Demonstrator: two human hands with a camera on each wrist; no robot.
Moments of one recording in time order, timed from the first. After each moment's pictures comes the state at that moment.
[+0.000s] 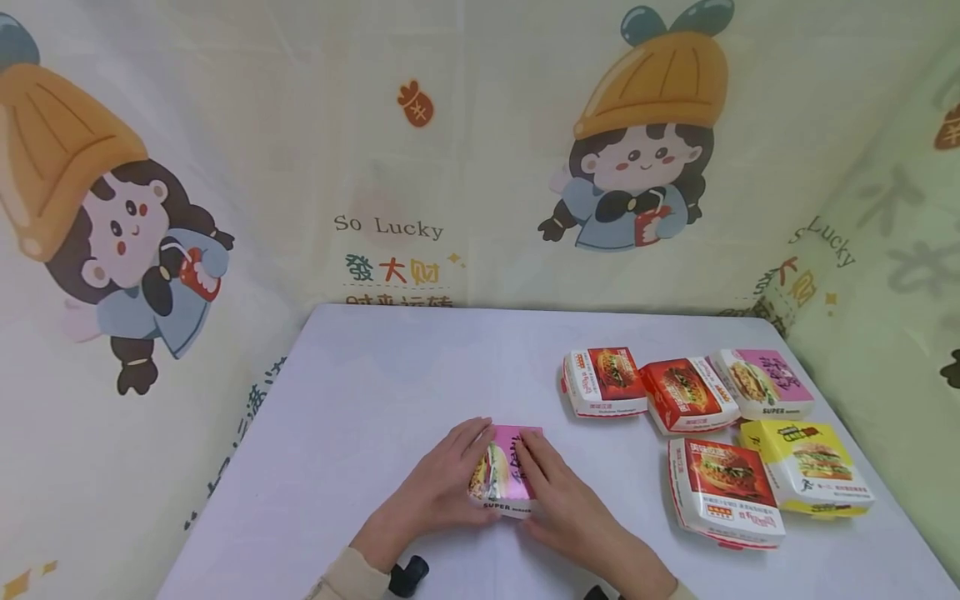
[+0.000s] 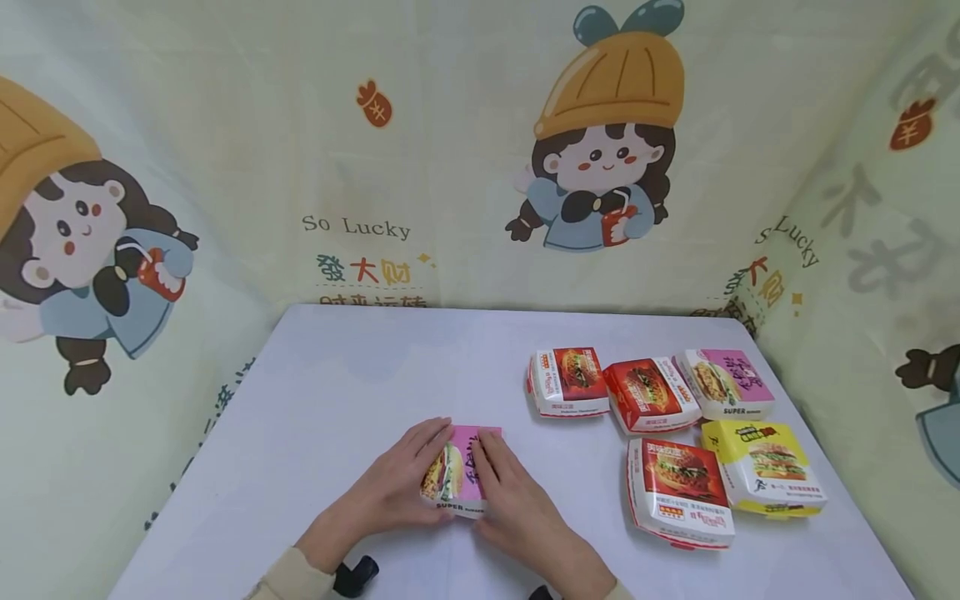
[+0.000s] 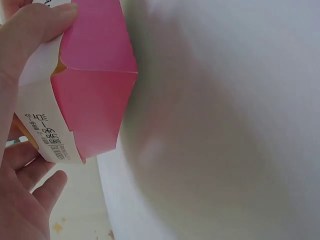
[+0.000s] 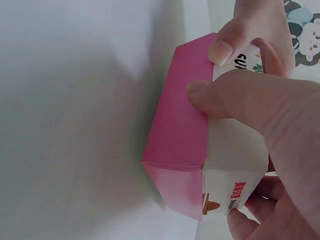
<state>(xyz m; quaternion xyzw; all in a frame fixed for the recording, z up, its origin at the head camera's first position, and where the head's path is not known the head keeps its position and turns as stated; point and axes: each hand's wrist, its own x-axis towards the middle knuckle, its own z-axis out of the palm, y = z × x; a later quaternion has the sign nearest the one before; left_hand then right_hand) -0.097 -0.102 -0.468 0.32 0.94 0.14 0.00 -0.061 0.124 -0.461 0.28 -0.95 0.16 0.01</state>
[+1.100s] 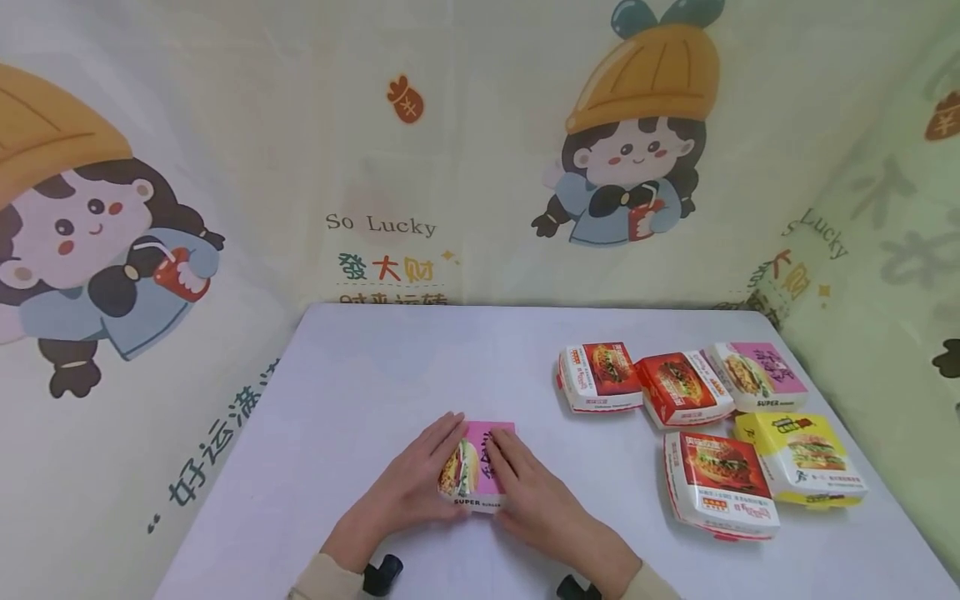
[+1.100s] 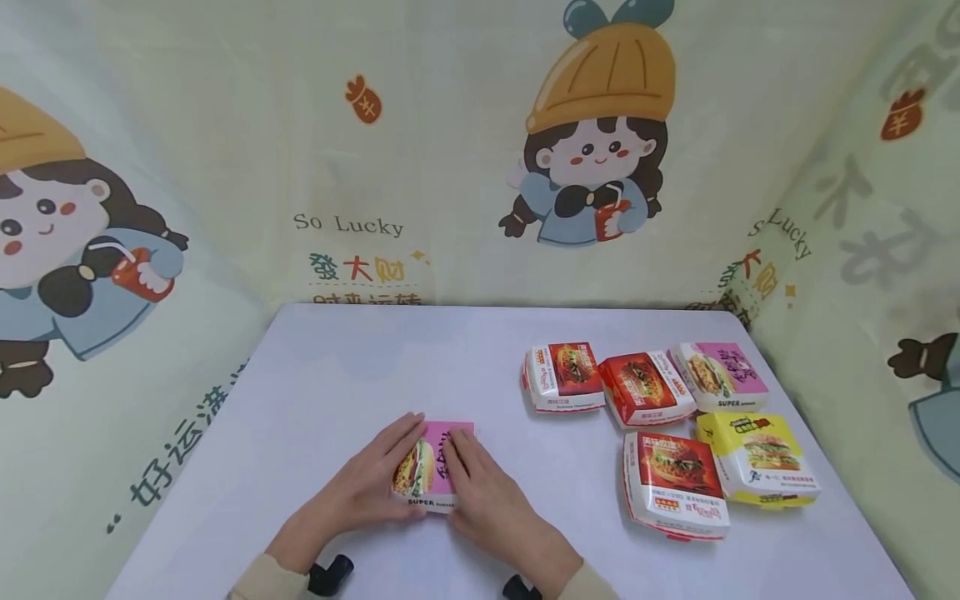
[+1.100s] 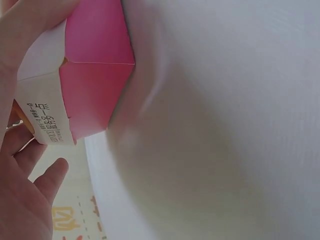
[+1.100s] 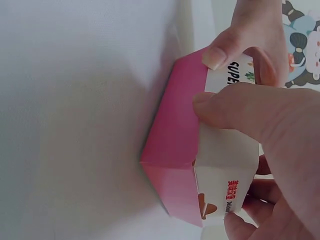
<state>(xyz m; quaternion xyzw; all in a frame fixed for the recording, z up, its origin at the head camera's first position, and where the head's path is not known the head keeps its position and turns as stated) -0.098 -0.137 -0.480 0.29 0.94 0.20 0.00 -0.068 0.094 -0.464 0.30 -0.94 0.14 -0.03</state>
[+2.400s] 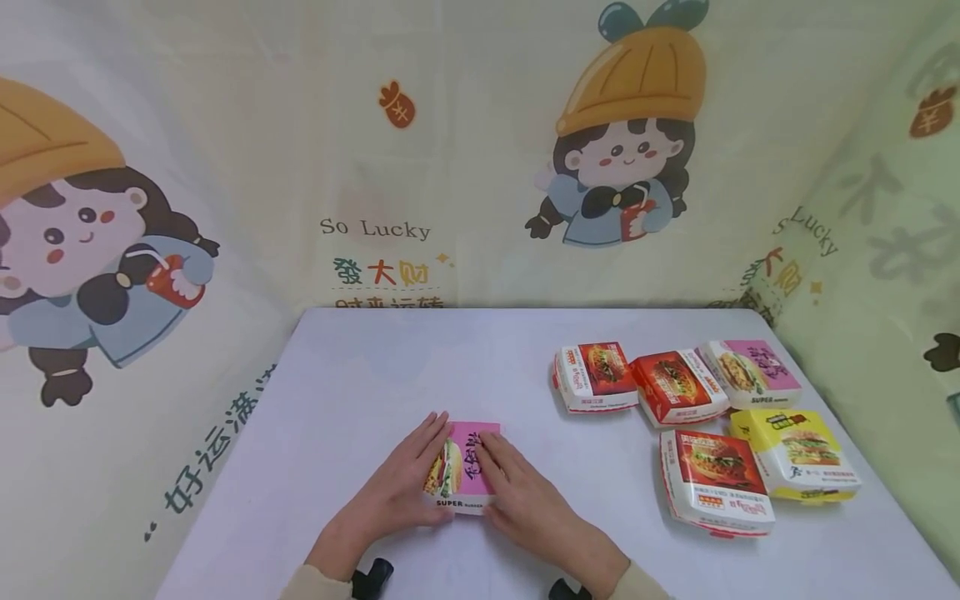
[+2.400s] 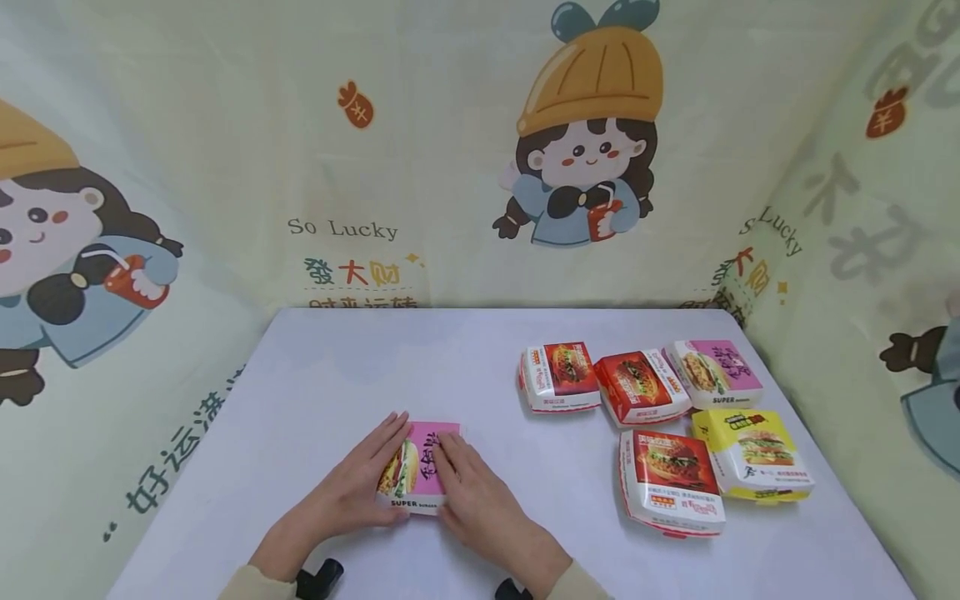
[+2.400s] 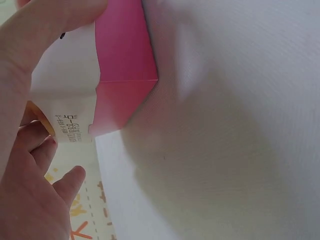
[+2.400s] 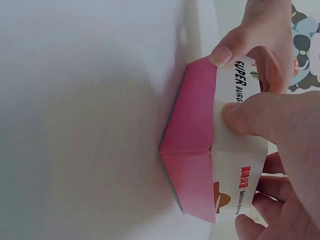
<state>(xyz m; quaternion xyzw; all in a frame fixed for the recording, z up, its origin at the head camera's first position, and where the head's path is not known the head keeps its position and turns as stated) -0.098 -0.146 -0.477 0.27 0.94 0.20 0.03 -0.067 0.092 -0.470 0.33 -0.93 0.15 0.02</state>
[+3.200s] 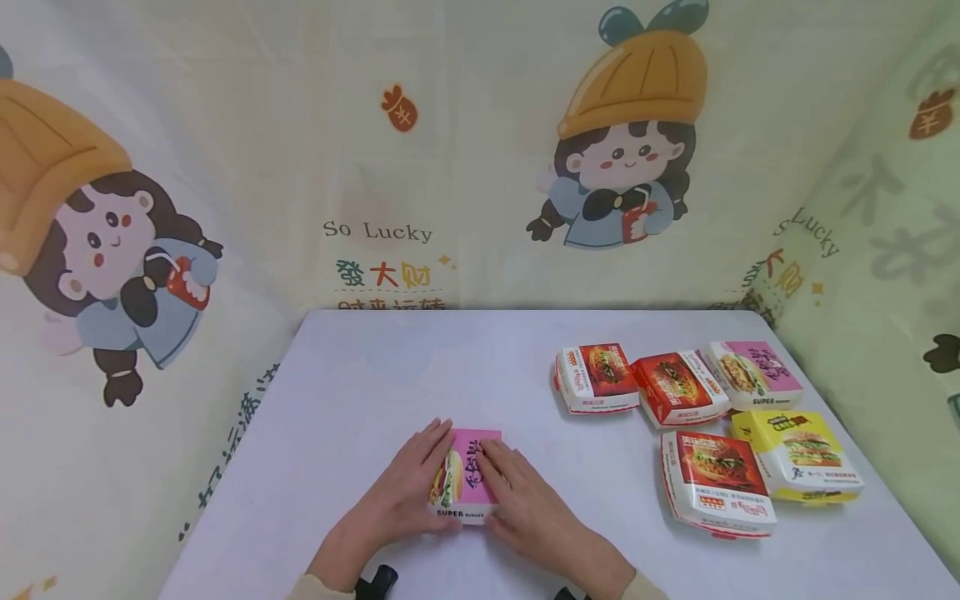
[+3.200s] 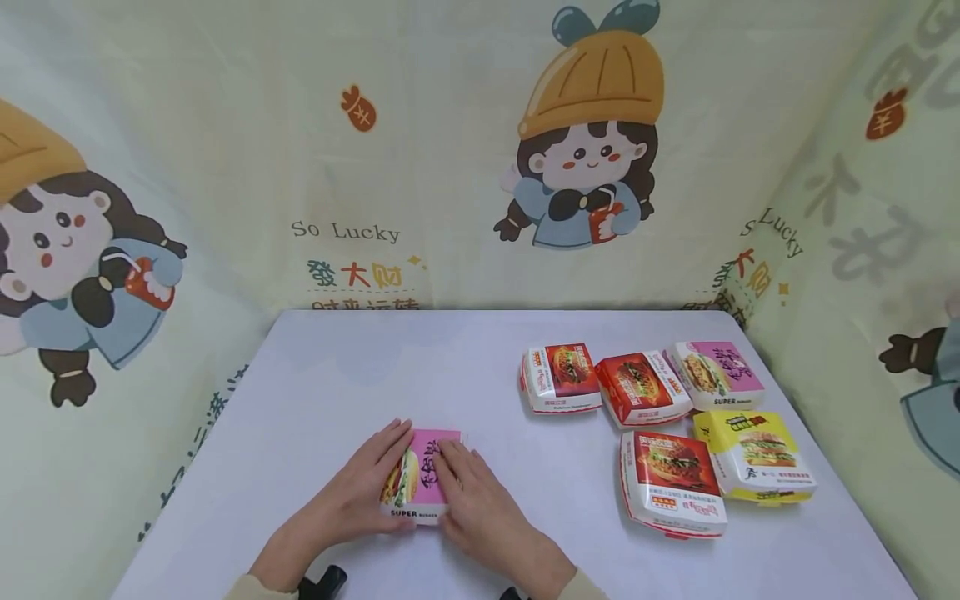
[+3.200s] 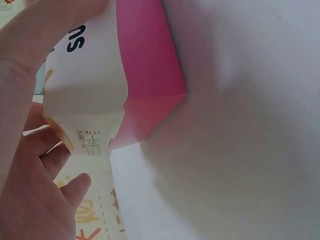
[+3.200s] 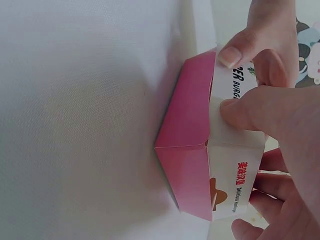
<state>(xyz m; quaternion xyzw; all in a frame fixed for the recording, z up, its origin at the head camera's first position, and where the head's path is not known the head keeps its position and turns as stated) -0.089 -0.142 -0.469 0.28 0.94 0.17 0.02 -0.060 0.093 -0.469 0.34 -0.93 0.15 0.02</state>
